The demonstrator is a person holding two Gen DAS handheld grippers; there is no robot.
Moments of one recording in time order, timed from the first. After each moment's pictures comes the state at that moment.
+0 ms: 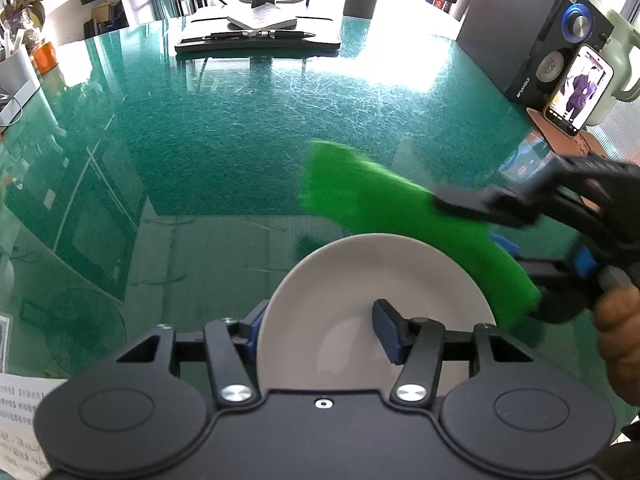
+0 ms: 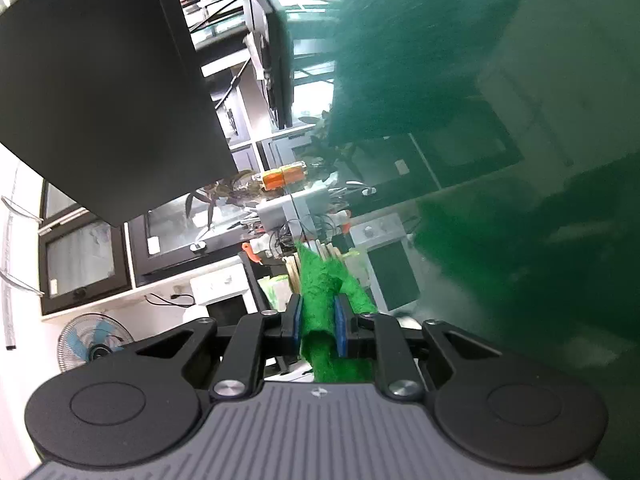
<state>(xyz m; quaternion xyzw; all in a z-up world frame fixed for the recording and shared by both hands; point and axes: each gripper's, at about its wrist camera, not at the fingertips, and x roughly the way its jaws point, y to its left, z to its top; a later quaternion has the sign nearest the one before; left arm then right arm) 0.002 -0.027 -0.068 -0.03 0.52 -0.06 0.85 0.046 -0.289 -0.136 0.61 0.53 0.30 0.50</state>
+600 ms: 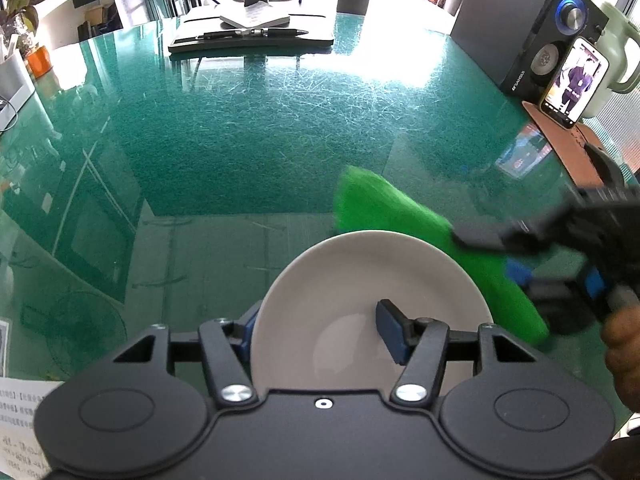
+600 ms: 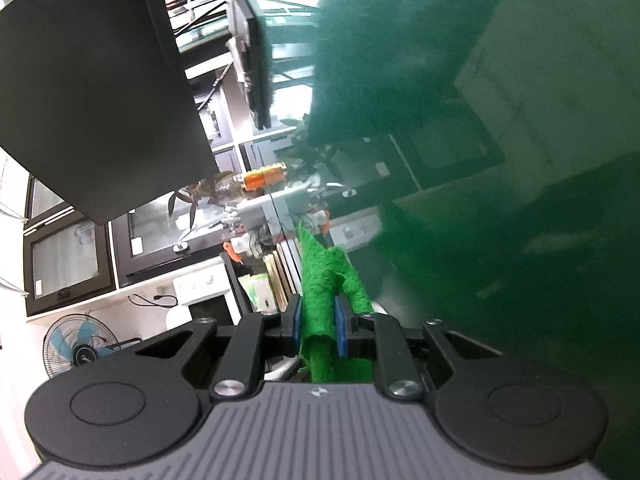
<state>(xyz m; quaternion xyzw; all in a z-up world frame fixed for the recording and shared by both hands) 0.000 -0.029 -0.068 -0.03 0.52 -0.06 0.85 0.032 -0.306 -0.136 0.60 0.54 0.29 0.51</state>
